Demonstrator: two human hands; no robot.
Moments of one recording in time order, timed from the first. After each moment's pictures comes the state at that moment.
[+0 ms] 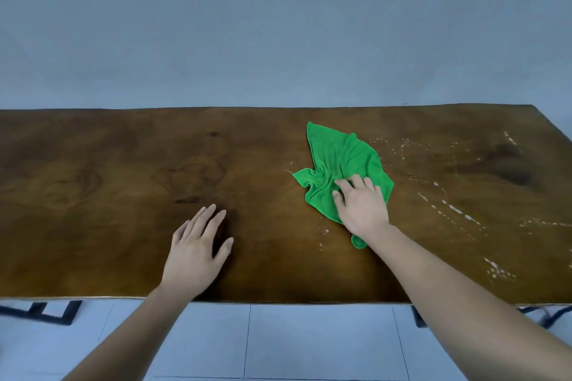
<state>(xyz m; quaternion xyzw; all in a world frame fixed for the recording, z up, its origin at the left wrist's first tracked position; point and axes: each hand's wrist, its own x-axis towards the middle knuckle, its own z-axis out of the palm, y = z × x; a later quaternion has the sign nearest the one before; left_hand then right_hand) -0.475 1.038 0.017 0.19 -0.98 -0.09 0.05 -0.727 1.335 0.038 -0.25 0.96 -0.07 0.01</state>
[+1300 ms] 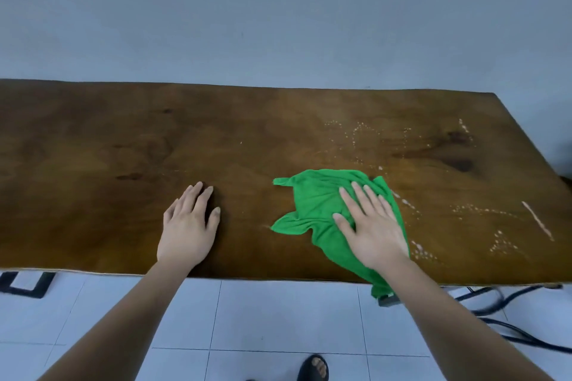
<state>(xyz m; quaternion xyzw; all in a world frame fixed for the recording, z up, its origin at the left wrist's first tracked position) -0.540 1.155 0.006 0.26 -0.95 -0.13 0.05 -0.719 1.523 0.011 -0.28 0.96 -0.06 0.06</state>
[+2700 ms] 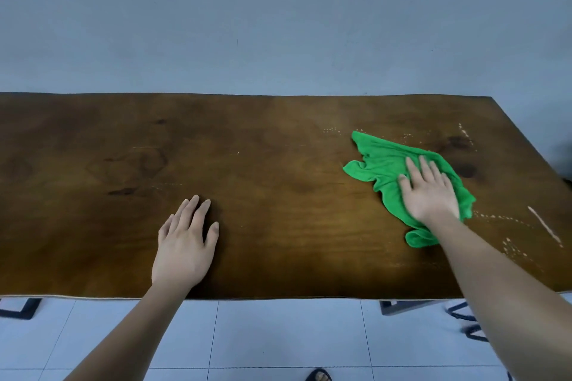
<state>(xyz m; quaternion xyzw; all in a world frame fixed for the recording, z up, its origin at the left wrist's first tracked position) -0.540 1.153 -0.003 0.26 -0.96 -0.11 0.06 -0.850 1.576 0.029 -0.09 0.99 -0.05 0.07</state>
